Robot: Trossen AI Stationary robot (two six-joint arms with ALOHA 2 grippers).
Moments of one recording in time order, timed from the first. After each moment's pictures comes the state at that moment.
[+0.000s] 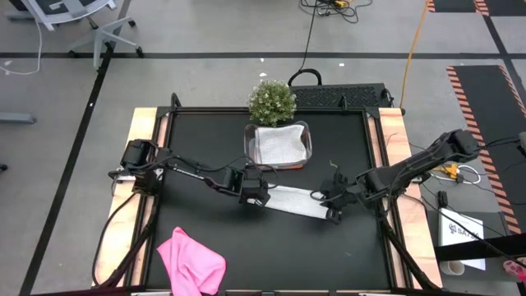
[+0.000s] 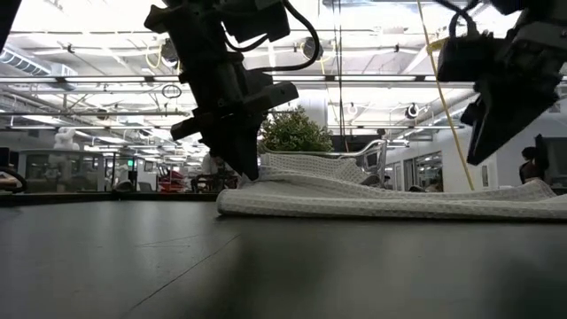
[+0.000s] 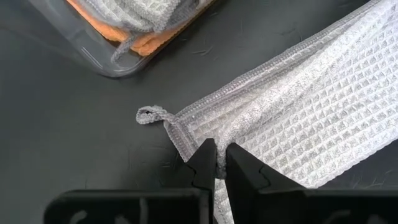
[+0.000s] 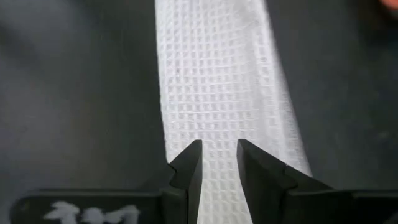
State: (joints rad) left arm -0.13 1.86 1.24 -0.57 -0.32 -0.95; right arm 0.35 1.13 0.56 -0.47 0.16 0.67
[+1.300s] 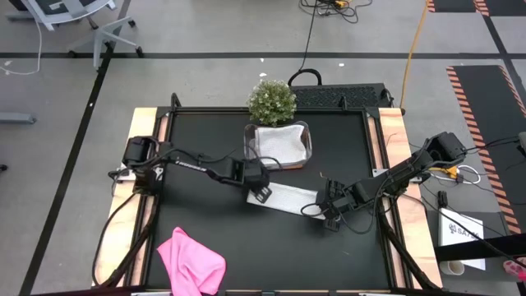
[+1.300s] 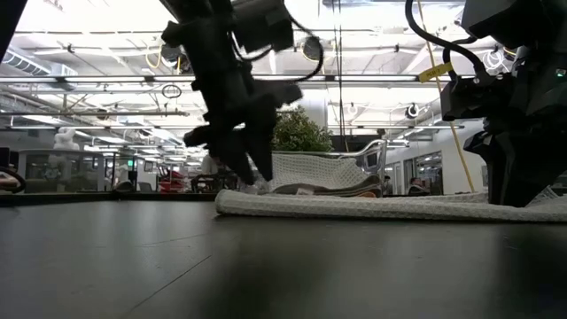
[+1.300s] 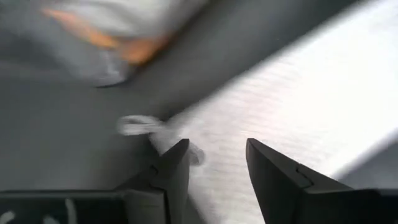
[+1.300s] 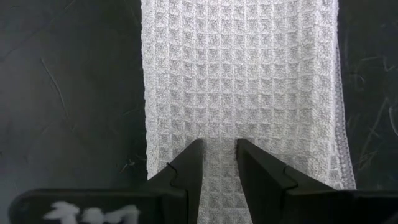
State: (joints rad) left arm -0.05 1.86 1.23 -0.54 -0.15 -0.86; right arm 0.41 1.38 0.56 -0.43 0.13 0.65
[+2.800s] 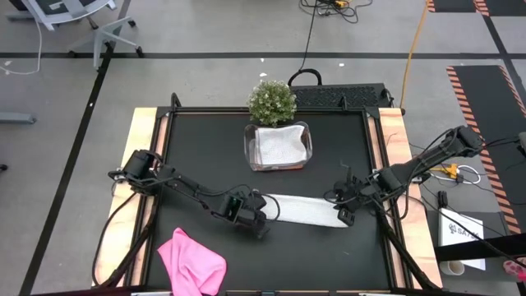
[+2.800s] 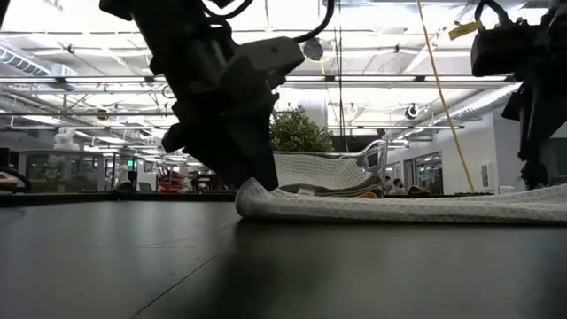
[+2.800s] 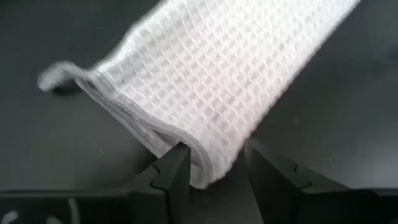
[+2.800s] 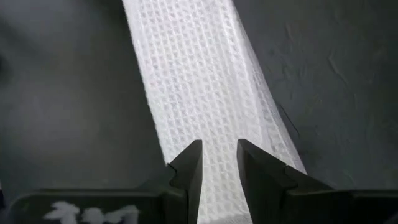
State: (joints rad) left arm -0.35 1.93 1.23 -0.40 -0.28 -0.96; right arm 0.44 0.96 0.56 -0.69 0.11 0.90
